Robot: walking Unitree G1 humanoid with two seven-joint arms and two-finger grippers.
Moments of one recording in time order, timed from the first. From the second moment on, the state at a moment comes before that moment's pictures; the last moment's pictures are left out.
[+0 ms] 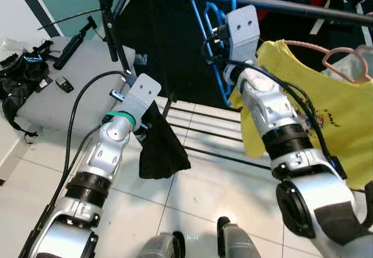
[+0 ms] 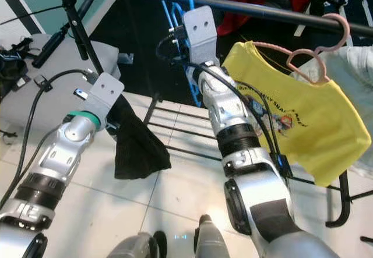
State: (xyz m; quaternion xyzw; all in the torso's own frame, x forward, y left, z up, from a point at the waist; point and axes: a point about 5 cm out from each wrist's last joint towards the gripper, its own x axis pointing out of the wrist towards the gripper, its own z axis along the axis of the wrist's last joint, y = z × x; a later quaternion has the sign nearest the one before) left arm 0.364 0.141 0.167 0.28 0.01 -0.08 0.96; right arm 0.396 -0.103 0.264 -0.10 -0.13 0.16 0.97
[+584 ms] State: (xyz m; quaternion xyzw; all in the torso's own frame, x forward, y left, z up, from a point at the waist) left arm 0.363 0.130 0.170 0.26 0.00 -0.12 0.96; right arm 0.308 -0.168 0.237 -0.16 -0.06 0.26 0.95
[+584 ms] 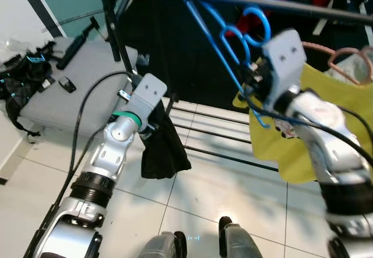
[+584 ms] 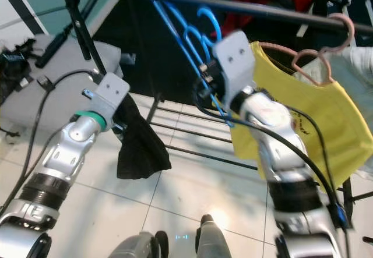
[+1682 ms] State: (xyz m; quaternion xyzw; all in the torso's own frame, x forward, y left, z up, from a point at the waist) left arm 0.359 0.098 0.155 0.18 0.12 -0.26 0.94; right arm 0.212 -0.134 0.125 -0.06 0.20 0.43 0.88
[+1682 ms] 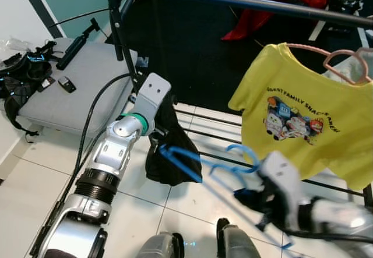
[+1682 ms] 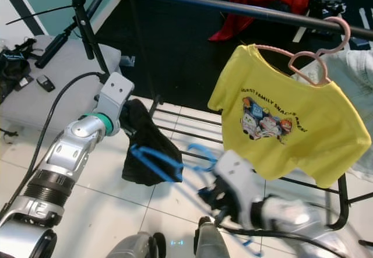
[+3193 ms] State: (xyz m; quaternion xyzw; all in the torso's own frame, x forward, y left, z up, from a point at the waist) left arm 0.385 0.126 0.164 0.23 0.14 -0.15 0.95; right arm 0.251 -0.161 0.104 -0.15 0.22 0.24 0.93
